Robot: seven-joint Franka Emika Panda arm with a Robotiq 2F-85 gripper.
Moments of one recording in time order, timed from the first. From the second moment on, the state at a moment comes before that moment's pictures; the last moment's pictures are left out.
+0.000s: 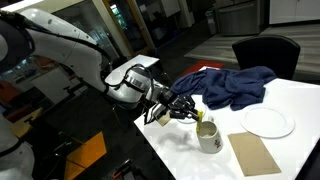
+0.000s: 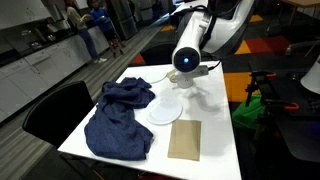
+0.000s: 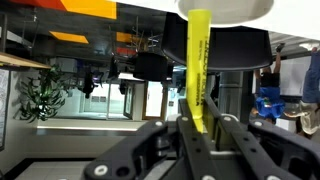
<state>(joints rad) 0.12 0.38 0.13 -2.21 -1.36 1.80 2.48</state>
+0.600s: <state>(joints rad) 0.10 0.46 0.09 -2.16 -1.38 1.82 2.48</state>
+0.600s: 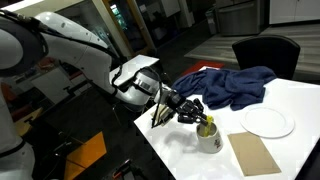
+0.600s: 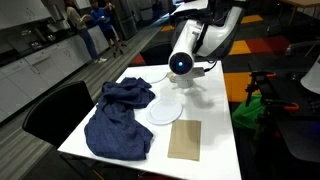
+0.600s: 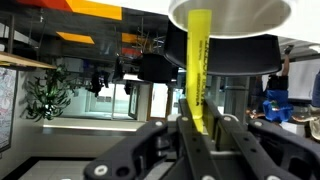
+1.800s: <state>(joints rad) 0.11 0.35 0.12 -2.17 -1.38 1.82 2.48</state>
